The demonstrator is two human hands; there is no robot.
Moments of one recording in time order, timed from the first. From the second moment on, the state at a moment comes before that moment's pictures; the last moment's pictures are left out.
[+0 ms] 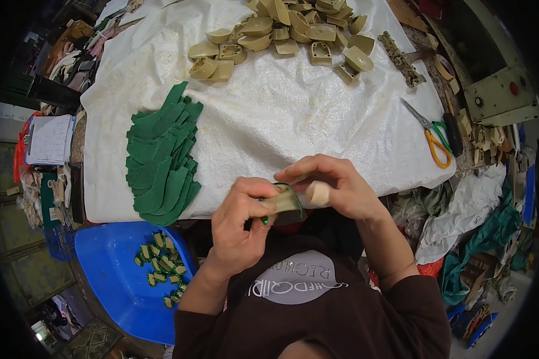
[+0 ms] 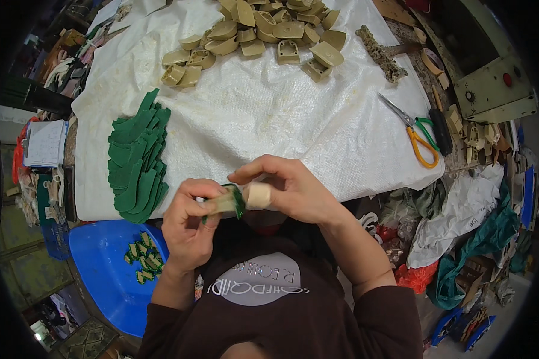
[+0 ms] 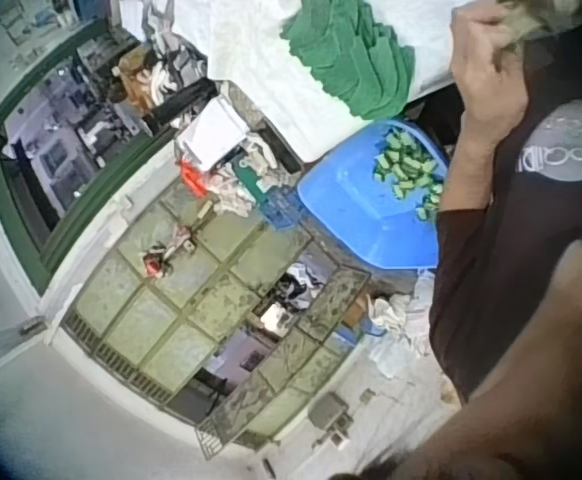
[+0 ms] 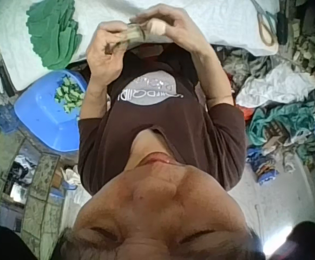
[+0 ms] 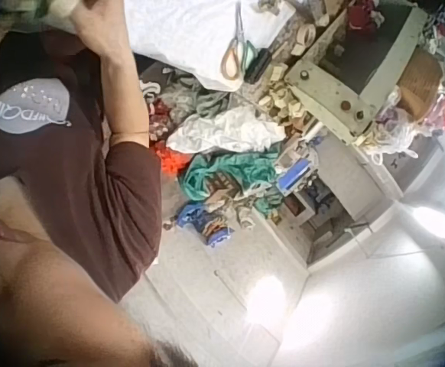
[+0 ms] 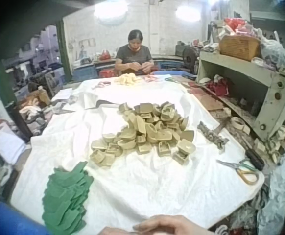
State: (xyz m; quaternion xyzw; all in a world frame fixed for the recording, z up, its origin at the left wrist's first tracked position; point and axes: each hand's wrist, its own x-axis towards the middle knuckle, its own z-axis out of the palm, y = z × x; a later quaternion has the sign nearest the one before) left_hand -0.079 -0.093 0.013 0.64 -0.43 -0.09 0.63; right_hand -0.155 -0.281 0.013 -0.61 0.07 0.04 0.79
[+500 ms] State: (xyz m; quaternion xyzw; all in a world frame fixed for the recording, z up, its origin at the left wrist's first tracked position) left_hand -0.080 -0.104 0.007 0.66 -0.47 -0.05 0.58; right_hand -0.147 -0.282 -0.003 -0.60 0.04 0.05 0.80
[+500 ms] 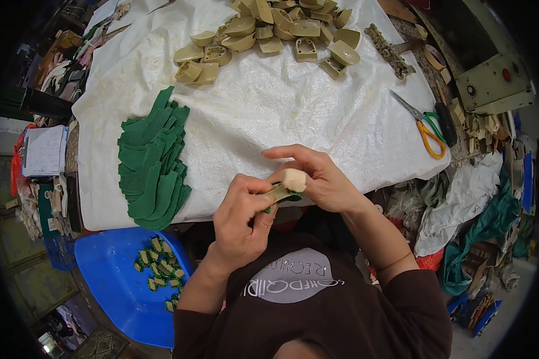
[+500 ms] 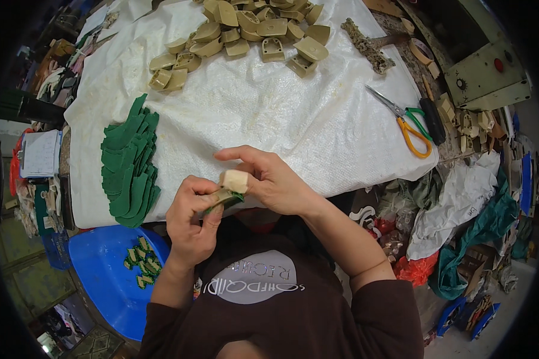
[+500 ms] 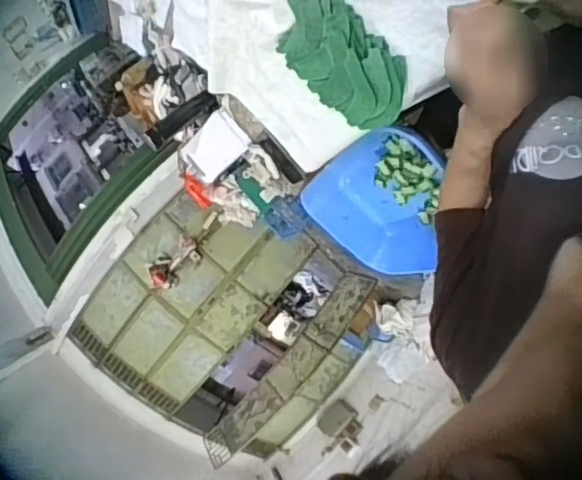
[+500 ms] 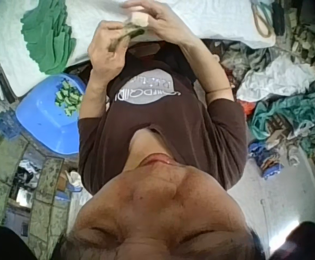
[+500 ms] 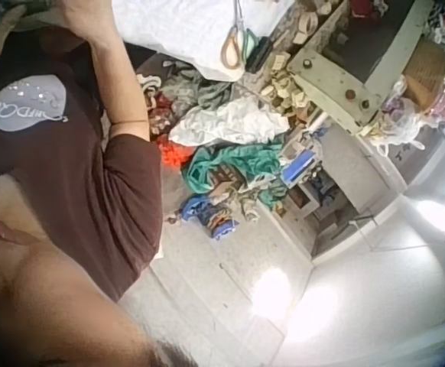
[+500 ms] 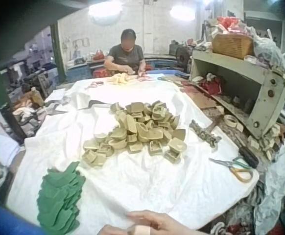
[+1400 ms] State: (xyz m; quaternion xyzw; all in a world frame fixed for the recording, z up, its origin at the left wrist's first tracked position) left_hand -0.081 -0.105 0.009 0.71 -0.39 0.08 0.58; right_hand -0.150 -0.273 0.008 -0.66 -0.07 -0.17 0.73
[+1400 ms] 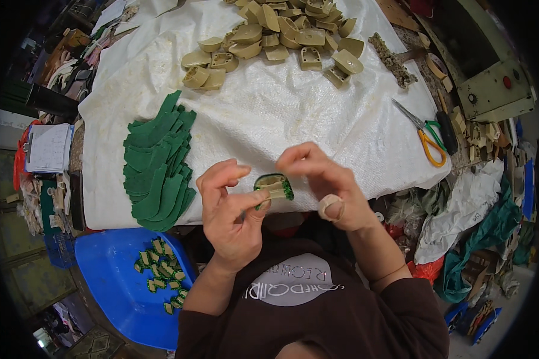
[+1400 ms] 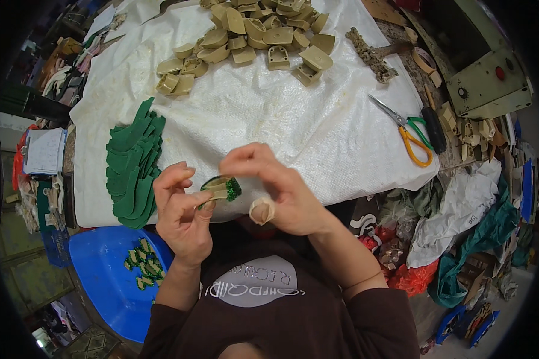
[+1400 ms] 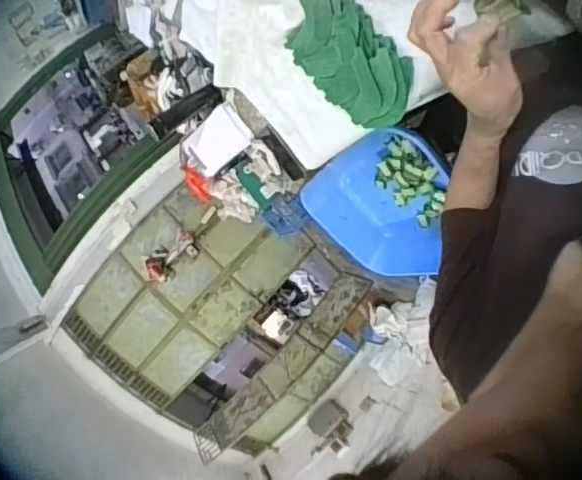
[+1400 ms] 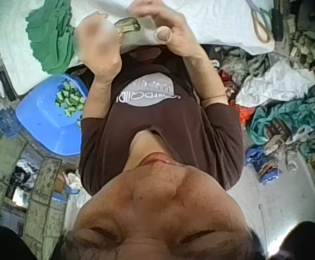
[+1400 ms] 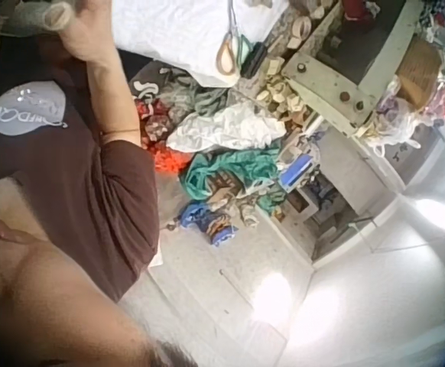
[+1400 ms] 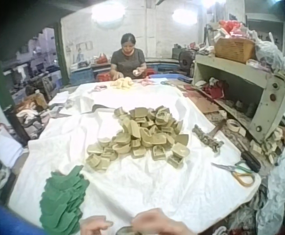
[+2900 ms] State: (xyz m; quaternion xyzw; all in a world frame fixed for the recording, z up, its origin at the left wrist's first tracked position) left_hand -0.105 -0.131 0.005 0.55 -0.16 -0.15 0.80; right_hand -0.156 -0.222 -0.022 -0.54 -0.03 -0.15 0.83
